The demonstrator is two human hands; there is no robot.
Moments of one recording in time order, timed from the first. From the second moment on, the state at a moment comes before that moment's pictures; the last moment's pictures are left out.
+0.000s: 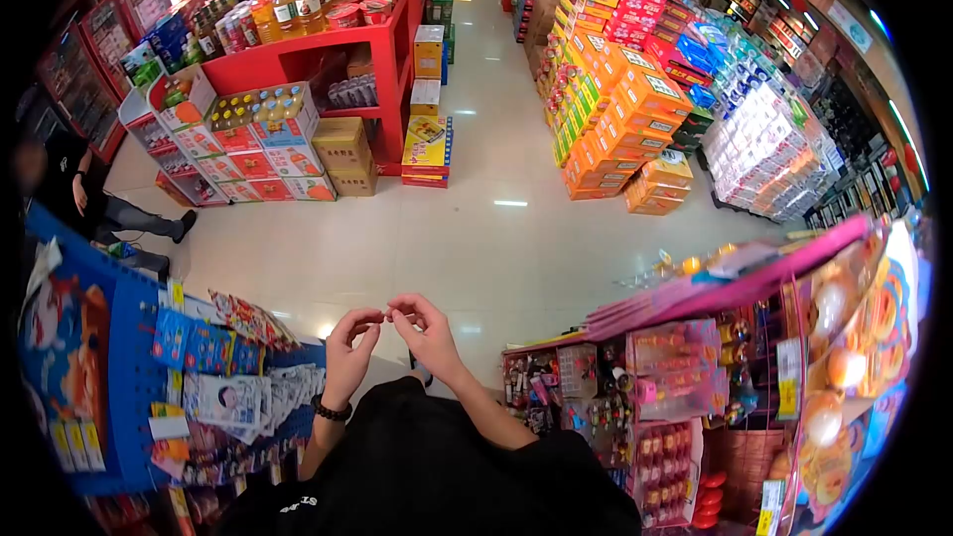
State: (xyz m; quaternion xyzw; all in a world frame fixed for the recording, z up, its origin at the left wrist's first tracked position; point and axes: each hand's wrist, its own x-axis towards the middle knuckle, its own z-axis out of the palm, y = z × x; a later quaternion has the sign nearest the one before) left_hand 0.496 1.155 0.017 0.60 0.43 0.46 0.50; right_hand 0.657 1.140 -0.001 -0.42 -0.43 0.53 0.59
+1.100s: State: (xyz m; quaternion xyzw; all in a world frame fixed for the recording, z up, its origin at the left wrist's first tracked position) left_hand 0.140 0.647 0.008 0.44 0.53 0.57 0.45; right_hand 0.310 0.706 0.000 -0.38 -0.48 0.65 0.45
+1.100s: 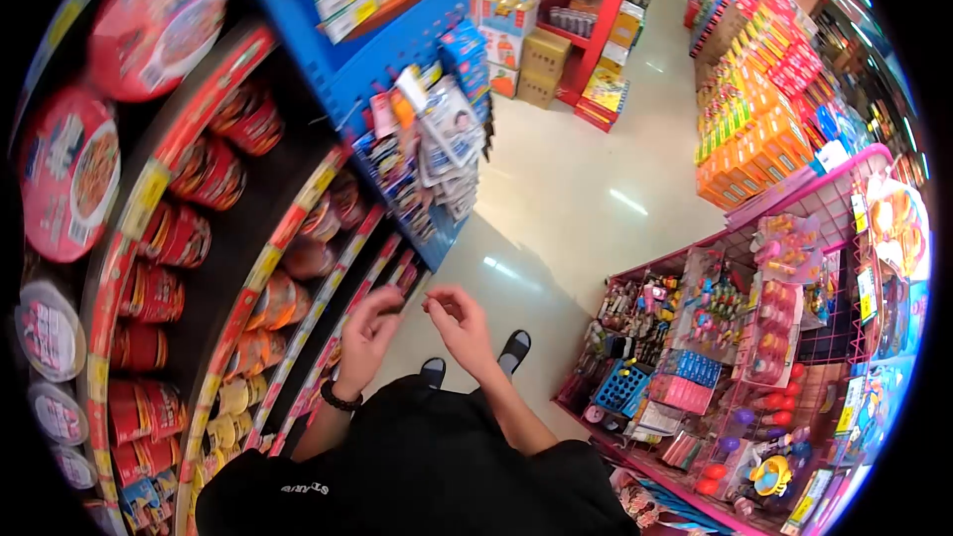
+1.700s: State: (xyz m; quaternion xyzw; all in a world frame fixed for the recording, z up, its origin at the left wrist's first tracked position) left_hand -0.058 0.635 0.097 0.48 0.52 0.68 0.20; right_hand 0.053 0.732 0.089 -0.20 -0.55 0.70 0.42
